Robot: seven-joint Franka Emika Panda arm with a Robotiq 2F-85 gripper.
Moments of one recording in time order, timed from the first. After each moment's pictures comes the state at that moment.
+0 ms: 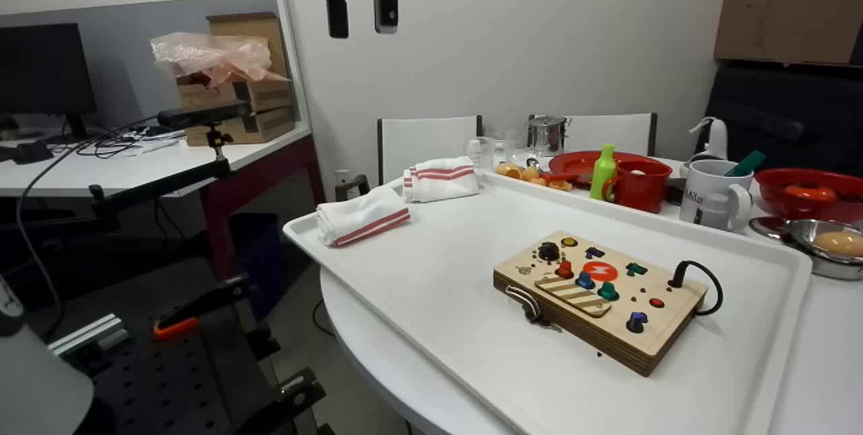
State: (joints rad) arm -0.01 -0.48 -0.01 -2.54 -0.03 1.99 -0.03
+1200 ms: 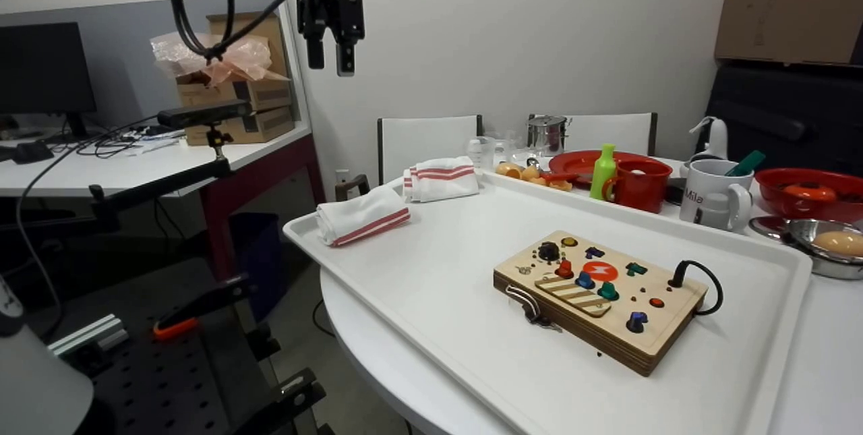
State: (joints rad) arm 0.11 -0.33 0.13 -2.53 0.16 2.16 0.17
